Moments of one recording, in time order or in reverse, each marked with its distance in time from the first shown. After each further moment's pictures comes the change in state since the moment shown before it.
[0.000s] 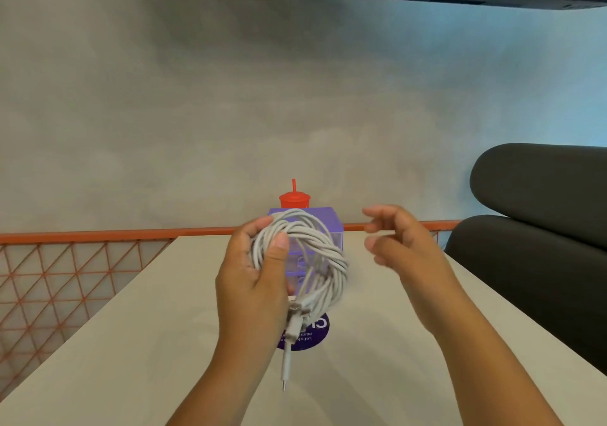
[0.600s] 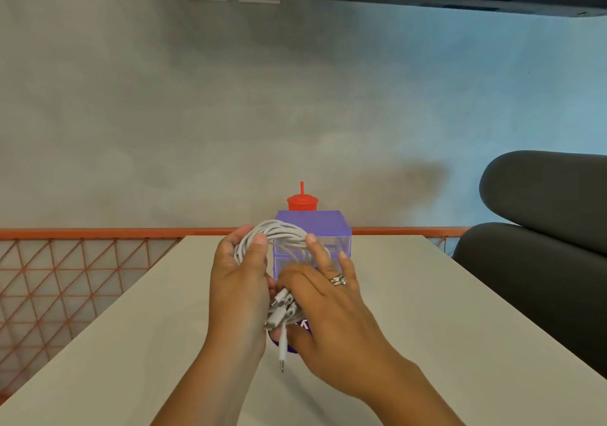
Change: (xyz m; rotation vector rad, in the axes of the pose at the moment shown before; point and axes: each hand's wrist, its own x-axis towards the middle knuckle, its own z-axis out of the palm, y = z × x) left_hand 0.021 -0.009 -0.010 -0.187 0.127 -0.289; right_hand -0.021 0.042 0.076 -0.765 -0.182 -0.622
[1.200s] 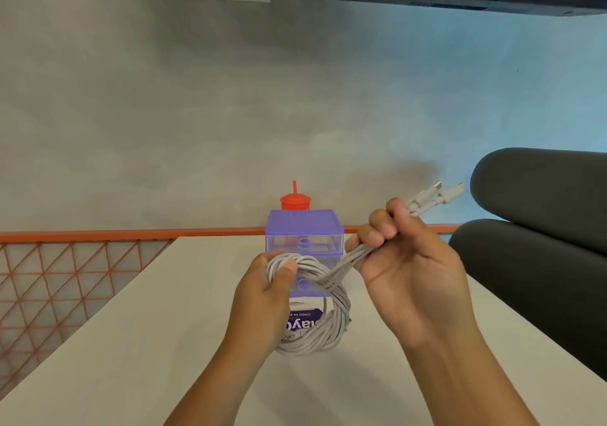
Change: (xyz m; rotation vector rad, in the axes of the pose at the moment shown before) left_hand -0.003 -0.032 0.001 0.443 -0.266 0.095; right_hand 0.019 0.001 -0.081 1.881 0.528 0.467
